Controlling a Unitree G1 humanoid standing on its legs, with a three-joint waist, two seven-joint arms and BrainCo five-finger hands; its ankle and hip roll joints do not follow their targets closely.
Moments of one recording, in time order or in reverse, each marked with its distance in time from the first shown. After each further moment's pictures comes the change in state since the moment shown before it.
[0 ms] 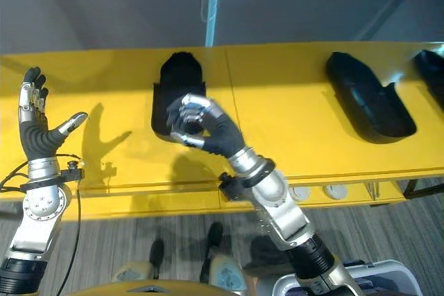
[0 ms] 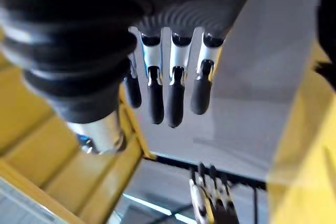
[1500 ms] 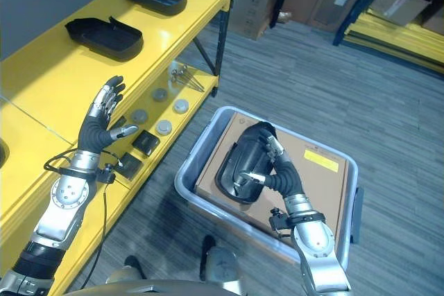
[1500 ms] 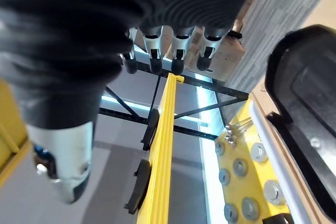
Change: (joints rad) left arm -0.101 -0.015 -0.174 0.107 -0.146 0.041 -0.326; right arm 0.402 0.001 -0.280 0.233 -0.289 0.023 -0.126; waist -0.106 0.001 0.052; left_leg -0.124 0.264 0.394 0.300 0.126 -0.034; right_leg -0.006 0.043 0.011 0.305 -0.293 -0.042
